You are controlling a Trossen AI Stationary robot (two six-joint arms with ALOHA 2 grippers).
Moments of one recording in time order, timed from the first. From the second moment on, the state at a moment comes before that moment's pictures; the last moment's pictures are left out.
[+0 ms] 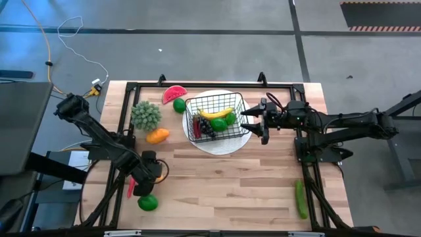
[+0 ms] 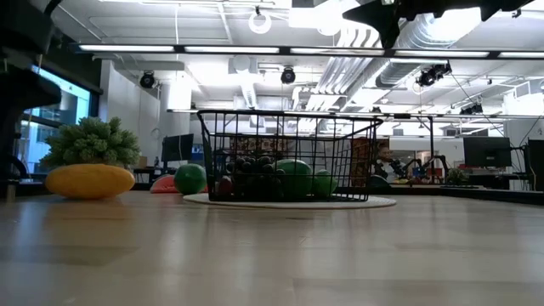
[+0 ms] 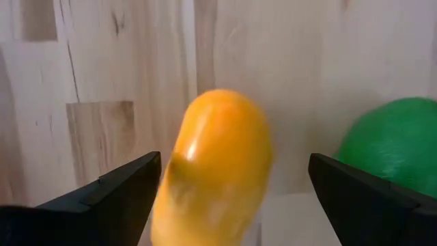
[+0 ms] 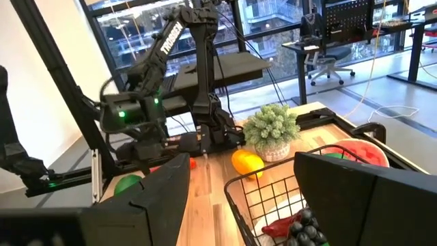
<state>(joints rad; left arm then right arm) -0.60 1.26 0.68 -0.75 -0.07 -0.67 -0.08 0.91 0.64 0.23 -0.03 0.21</state>
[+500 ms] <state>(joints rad) -0.60 1.36 0.61 -0.70 -0.06 -0.58 -0.08 0.93 0.64 0.23 -0.03 0.21</state>
